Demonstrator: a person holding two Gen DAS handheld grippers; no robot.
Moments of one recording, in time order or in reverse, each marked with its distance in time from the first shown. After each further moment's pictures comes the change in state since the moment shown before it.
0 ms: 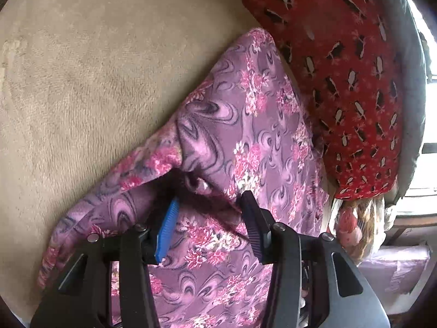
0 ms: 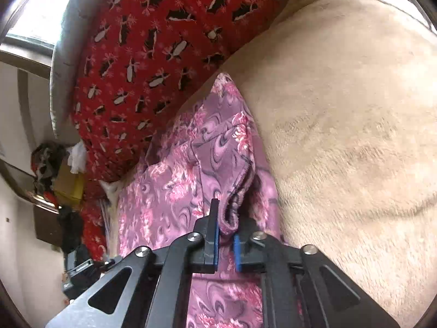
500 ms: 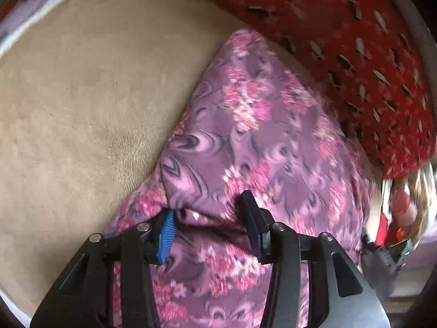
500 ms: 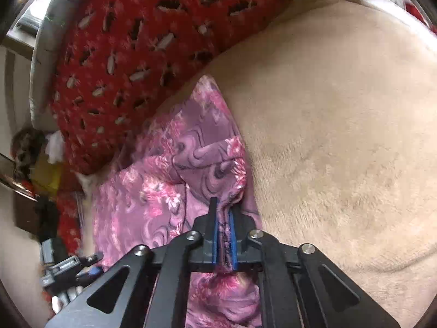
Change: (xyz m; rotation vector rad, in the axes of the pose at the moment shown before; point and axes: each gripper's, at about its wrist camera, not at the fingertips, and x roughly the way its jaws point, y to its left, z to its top) left arm 0.009 -0.044 0.000 0.274 -0.093 0.275; right arm 0.016 -0.002 0.020 -0.073 0.008 -0.109
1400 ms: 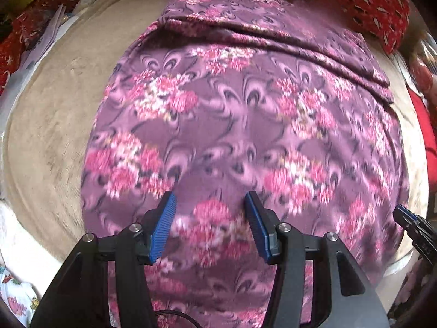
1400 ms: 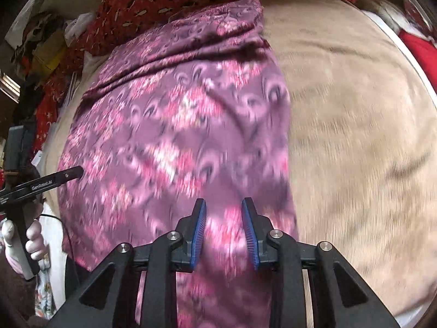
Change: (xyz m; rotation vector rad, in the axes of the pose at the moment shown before) left arm -0.037 -0.006 -0.184 0.374 0.018 0.261; right arm -0.111 0.011 -0.199 -0.380 0.254 -0.222
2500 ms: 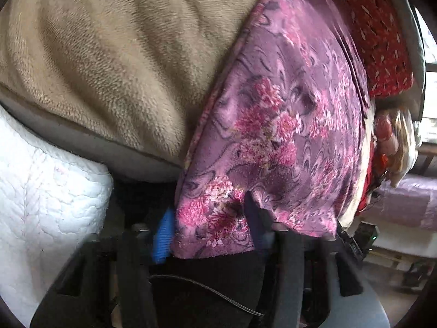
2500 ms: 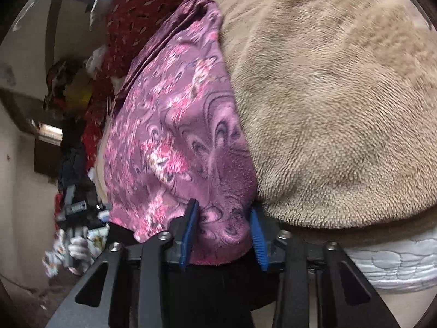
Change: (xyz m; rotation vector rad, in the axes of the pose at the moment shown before) left arm 0.001 0.147 -0.119 -0.360 0.276 -0.459; right arm -0.005 -0.064 -0.111 0.200 -0.007 0.343
